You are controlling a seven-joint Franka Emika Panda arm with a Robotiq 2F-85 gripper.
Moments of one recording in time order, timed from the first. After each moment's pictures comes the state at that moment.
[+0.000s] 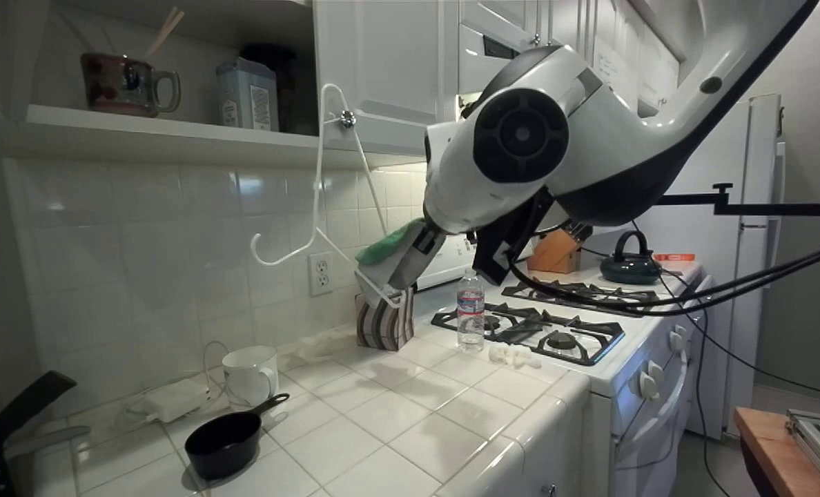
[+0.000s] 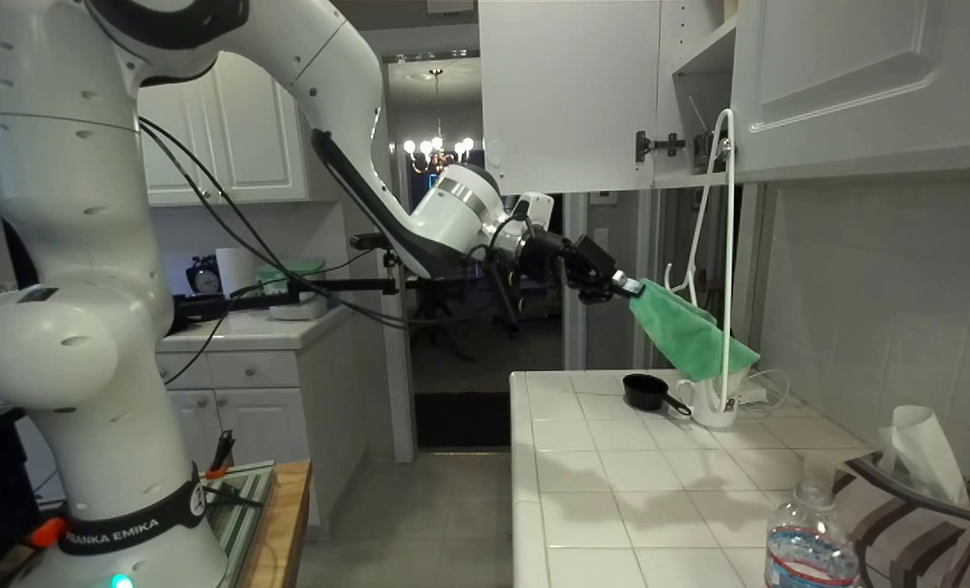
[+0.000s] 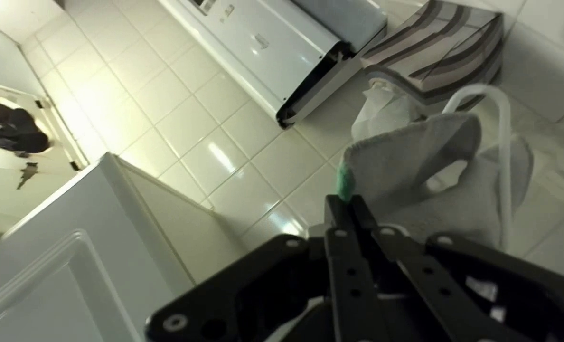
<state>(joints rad) 0.17 0.07 0.15 -2.23 -1.59 1.95 1.39</state>
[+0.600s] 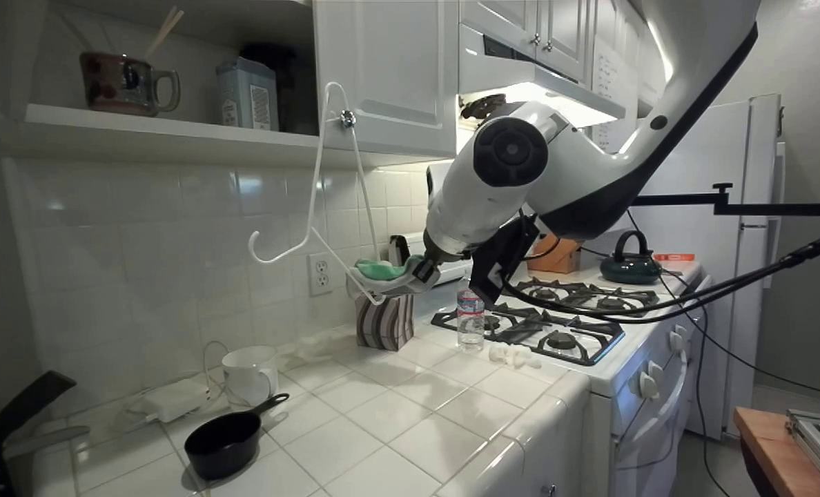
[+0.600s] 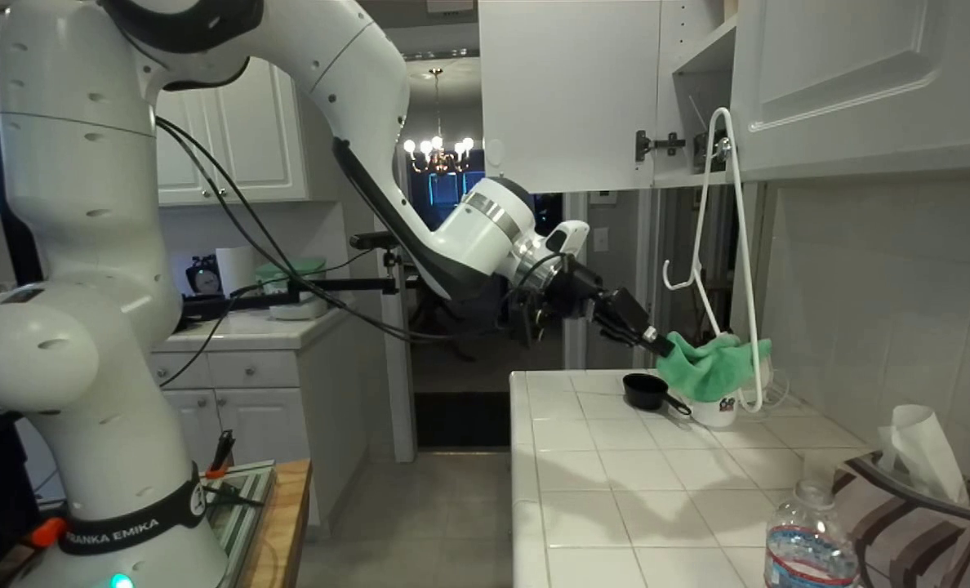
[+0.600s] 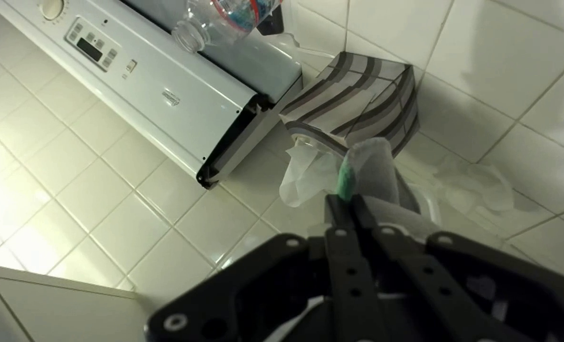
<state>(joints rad) 0.06 0.14 0.08 -2.21 -1.59 2.25 1.41</state>
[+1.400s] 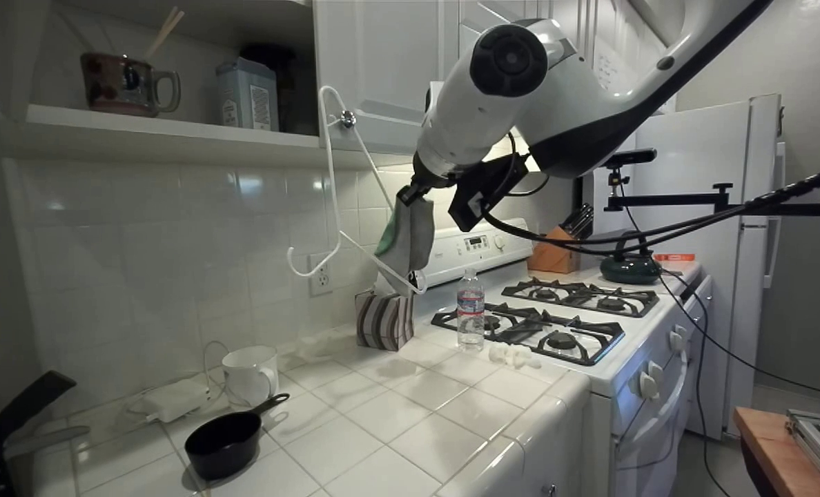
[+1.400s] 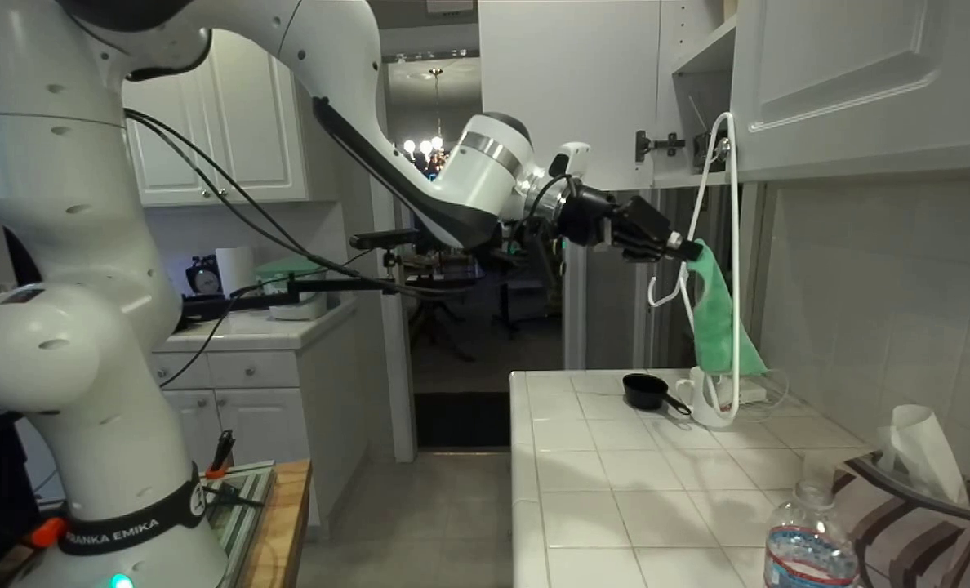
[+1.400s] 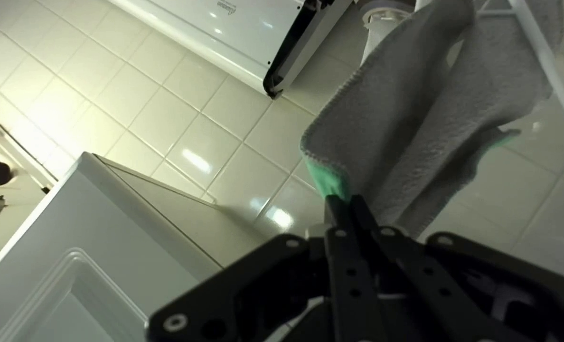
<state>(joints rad) 0.07 0.01 0.08 -2.14 -1.62 2.22 1.41</state>
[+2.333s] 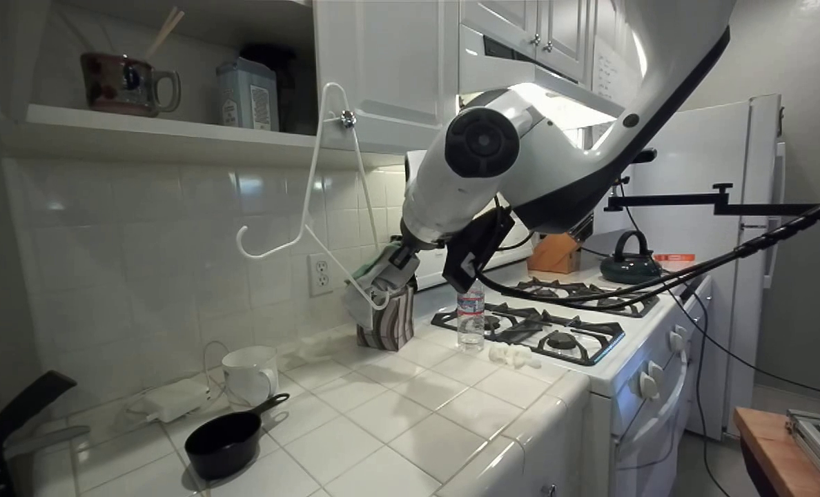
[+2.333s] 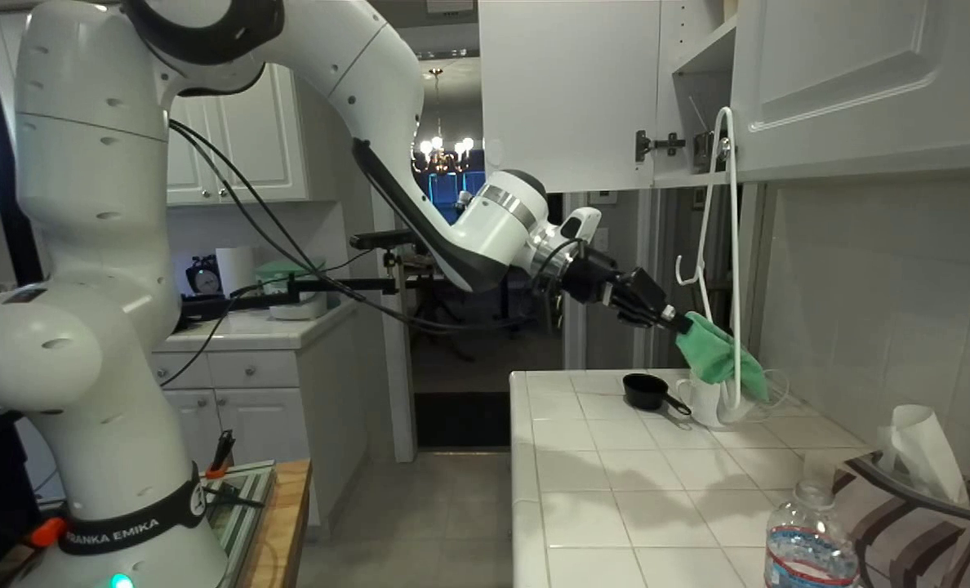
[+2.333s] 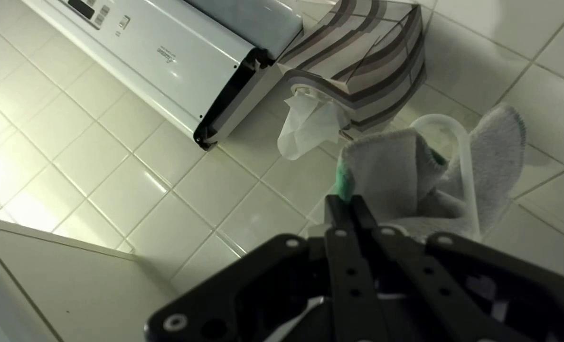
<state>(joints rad) 0.08 0.19 0.09 -2.10 -1.62 2.23 1.41</state>
